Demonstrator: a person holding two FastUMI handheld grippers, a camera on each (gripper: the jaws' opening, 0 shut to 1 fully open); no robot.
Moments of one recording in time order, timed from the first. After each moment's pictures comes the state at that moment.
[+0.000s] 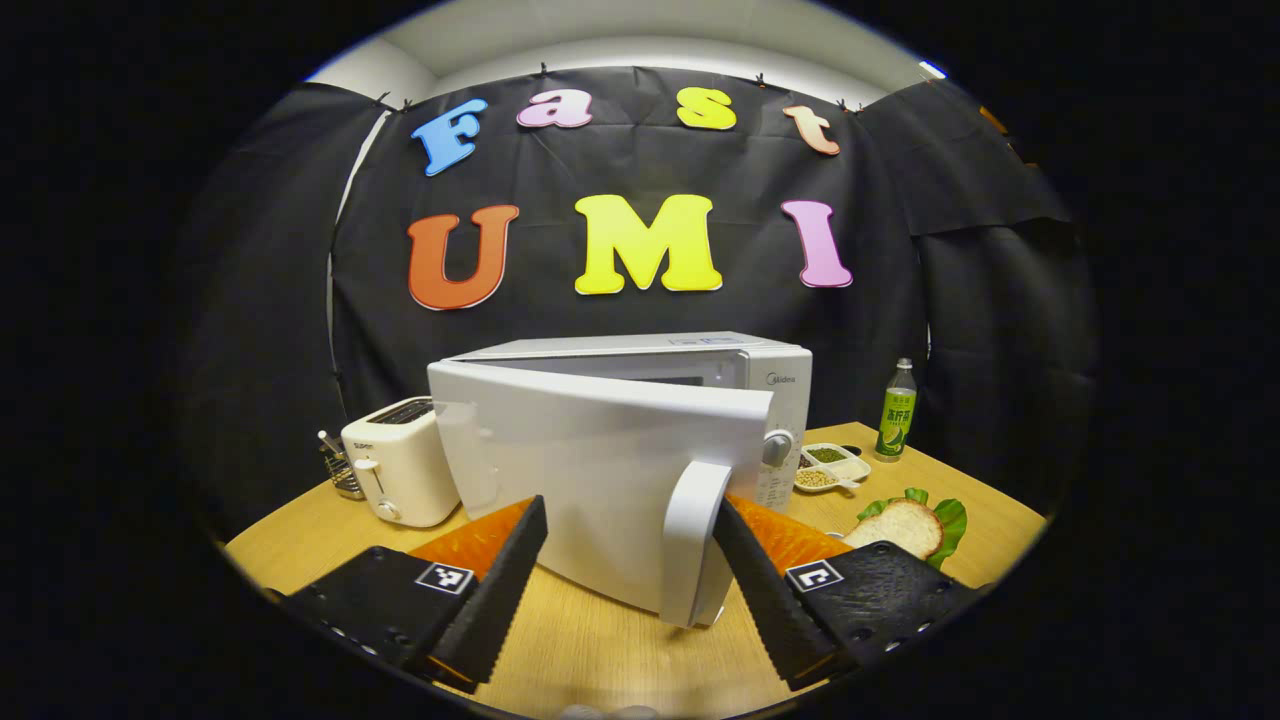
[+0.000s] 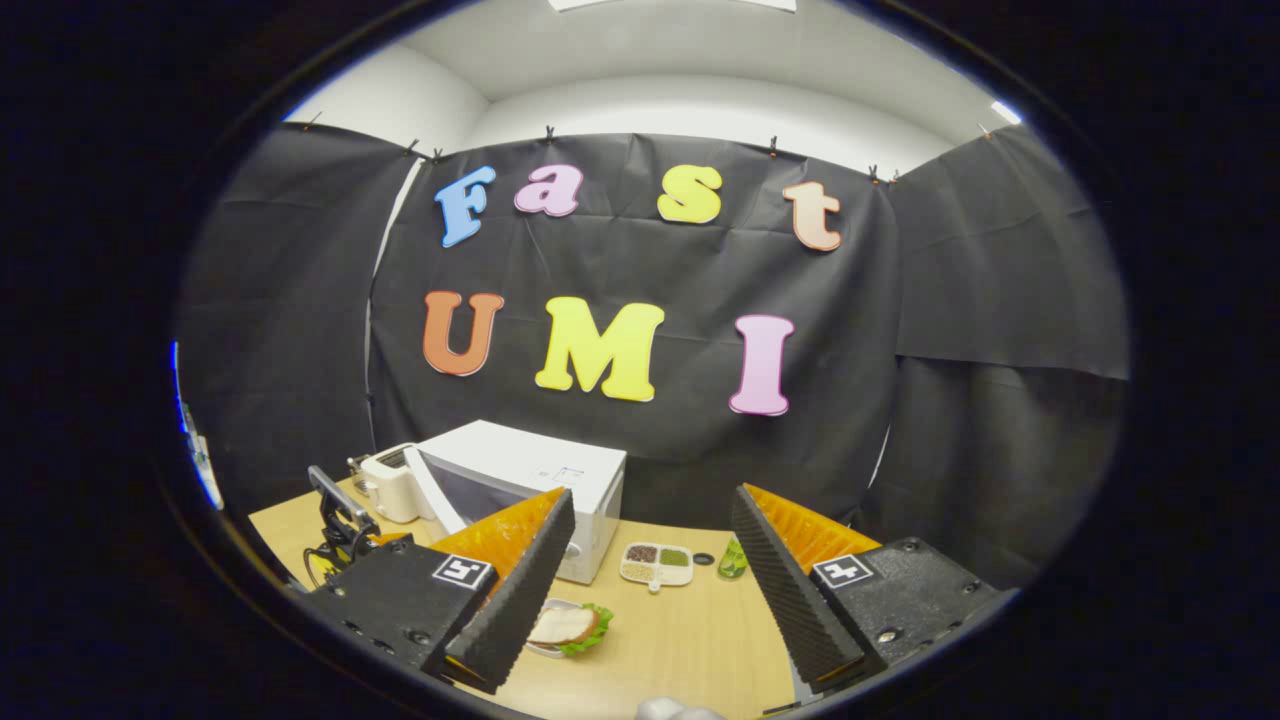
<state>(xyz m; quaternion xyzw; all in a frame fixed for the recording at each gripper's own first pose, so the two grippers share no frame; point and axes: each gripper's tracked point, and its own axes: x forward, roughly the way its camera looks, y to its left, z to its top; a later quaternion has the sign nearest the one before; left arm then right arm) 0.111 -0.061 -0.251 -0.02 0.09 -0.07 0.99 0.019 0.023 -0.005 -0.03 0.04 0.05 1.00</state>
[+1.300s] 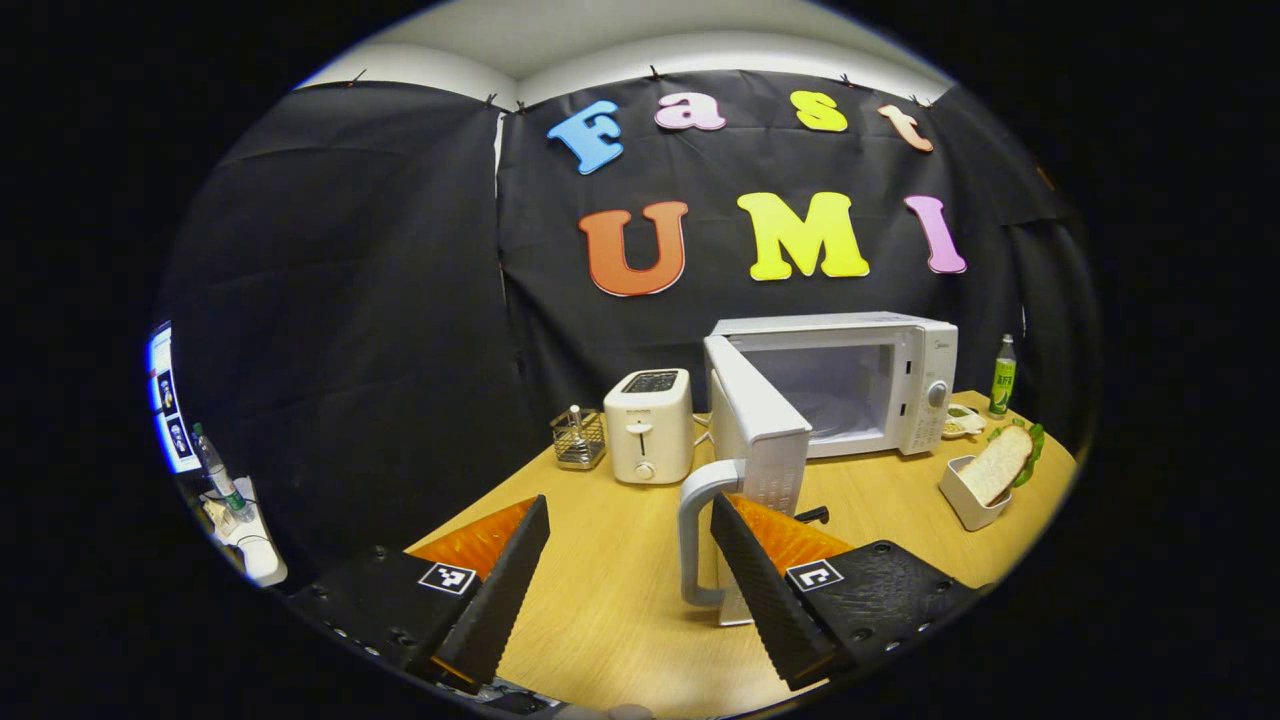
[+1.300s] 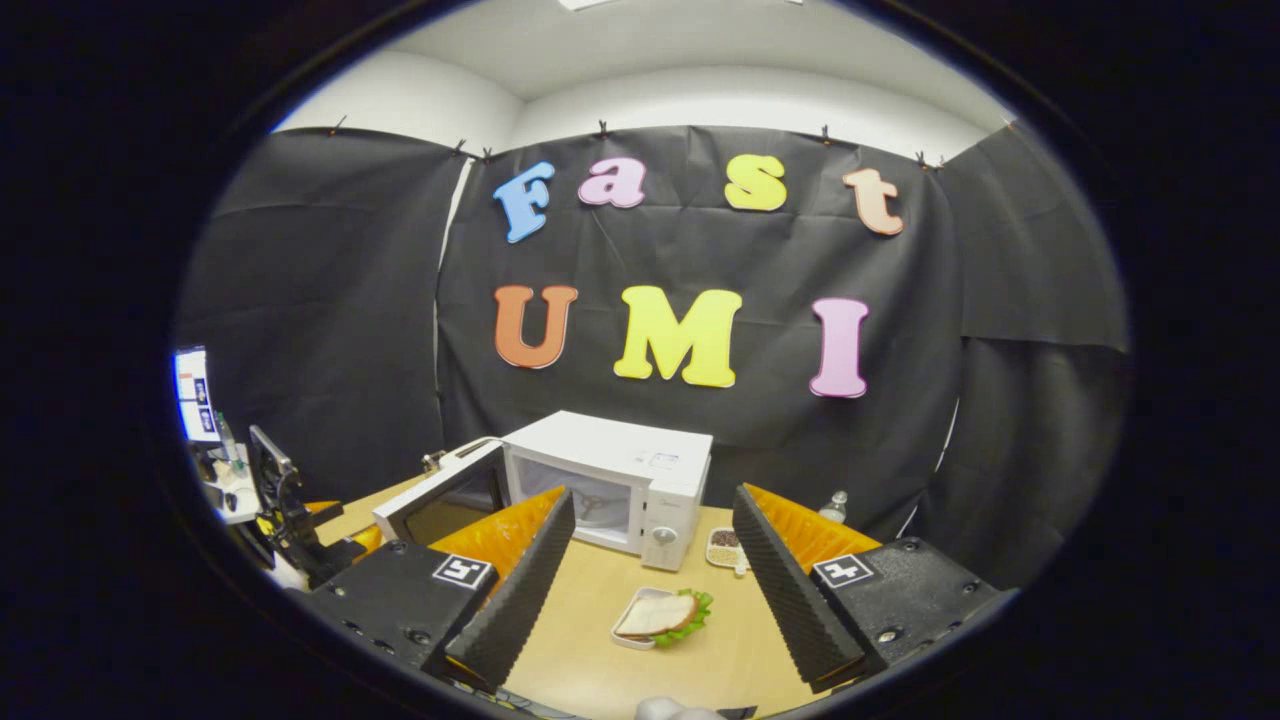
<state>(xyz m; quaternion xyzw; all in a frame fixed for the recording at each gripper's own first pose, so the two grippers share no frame) -0.013 0.183 -0.242 0.03 0.11 0.11 0.99 -0.003 0.116 -0.030 -0.02 0.06 0.13 0.99</state>
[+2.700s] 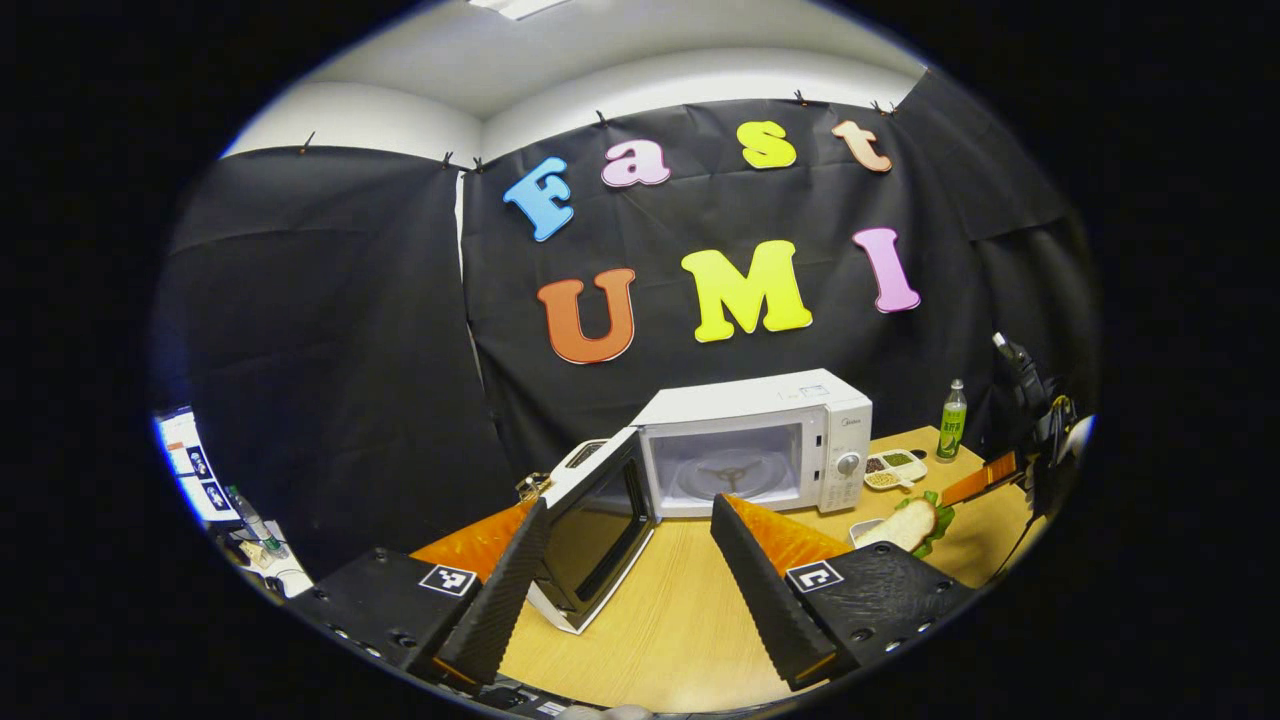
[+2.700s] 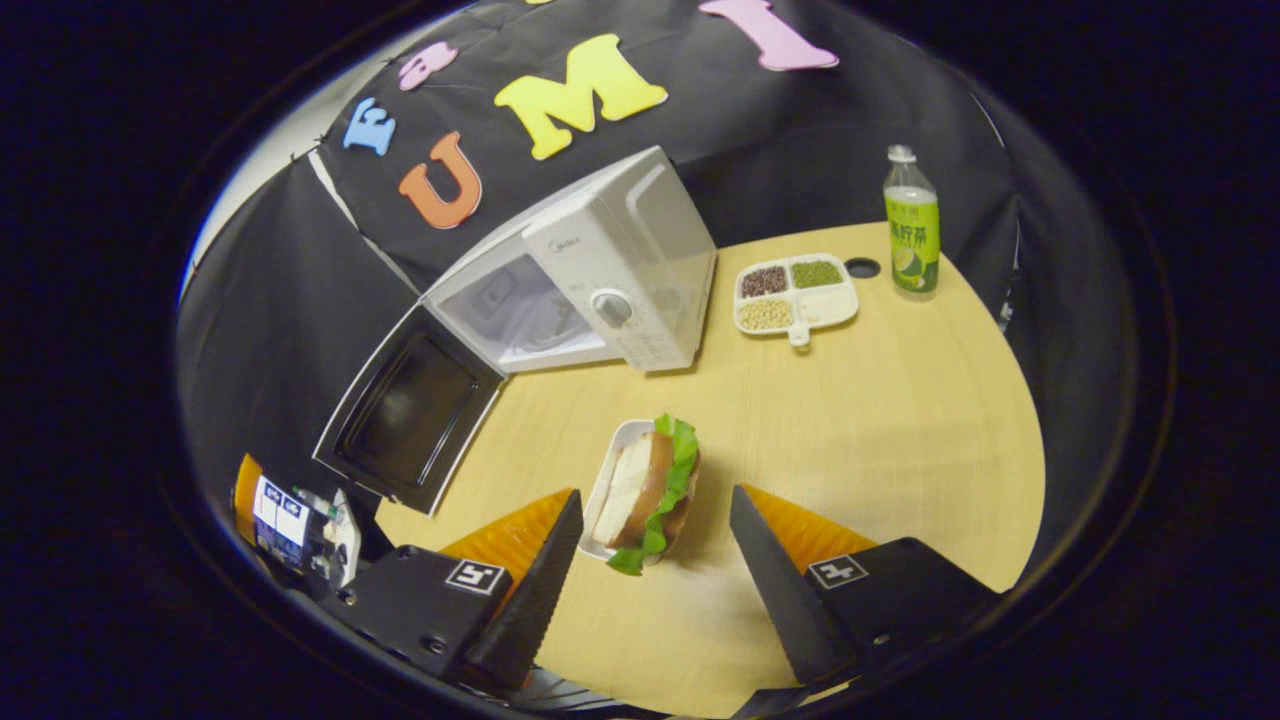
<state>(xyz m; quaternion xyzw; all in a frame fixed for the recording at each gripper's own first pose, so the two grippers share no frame) -0.036 0.029 -0.112 0.06 0.08 0.10 0.99 0.122 0.072 -0.335 0.20 0.42 0.23 0.85</state>
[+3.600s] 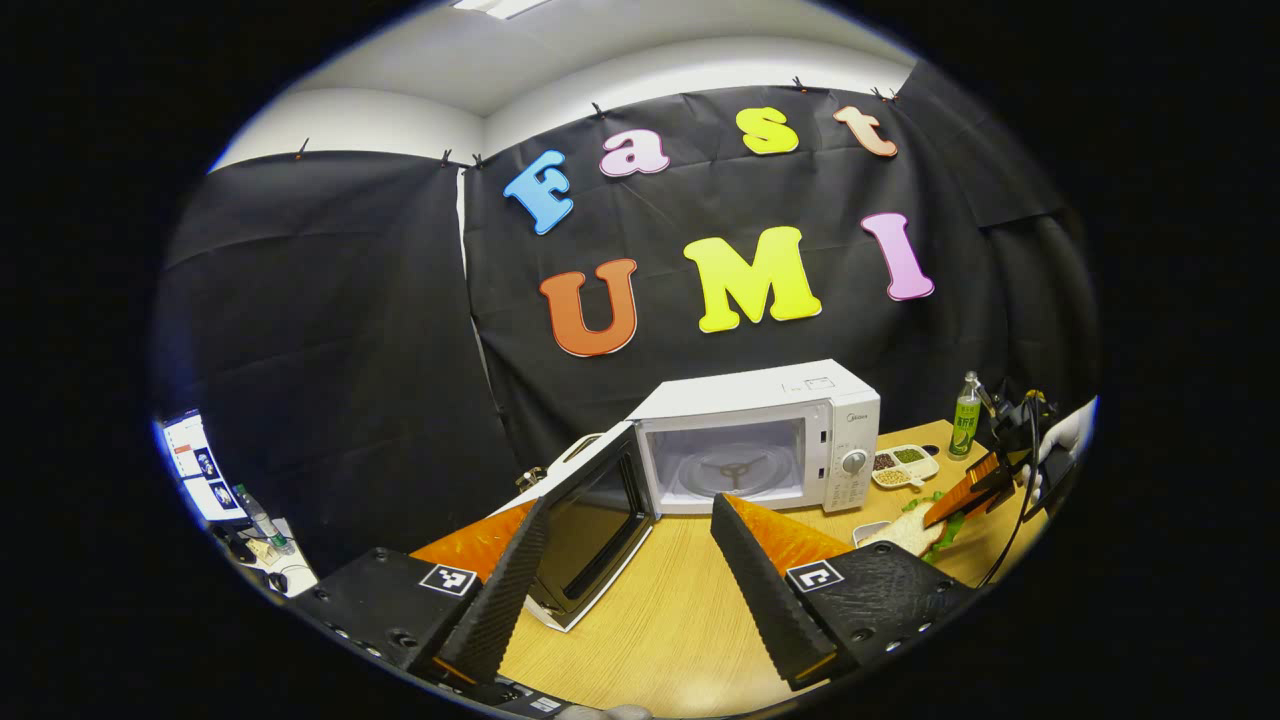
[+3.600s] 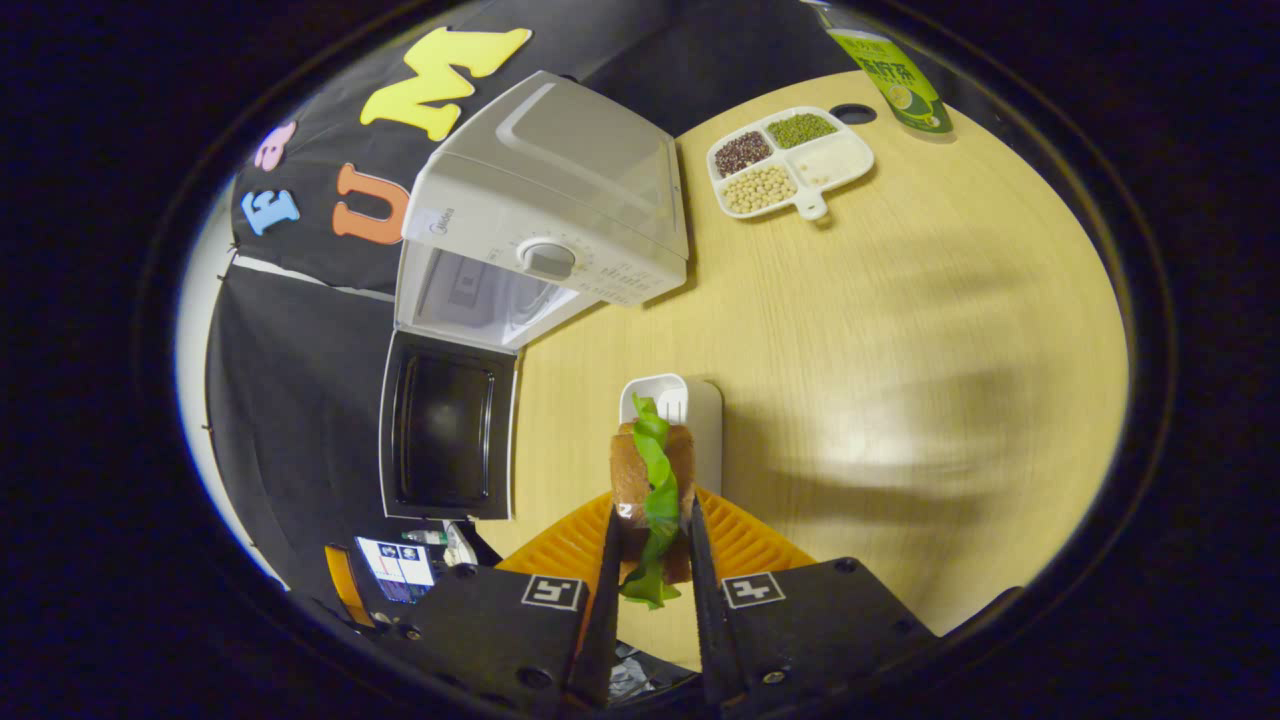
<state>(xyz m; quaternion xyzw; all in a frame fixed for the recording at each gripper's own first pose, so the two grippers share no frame) -0.019 0.024 -0.126 0.06 0.09 0.11 0.99 0.132 0.103 -0.351 0.33 0.54 0.24 0.74</state>
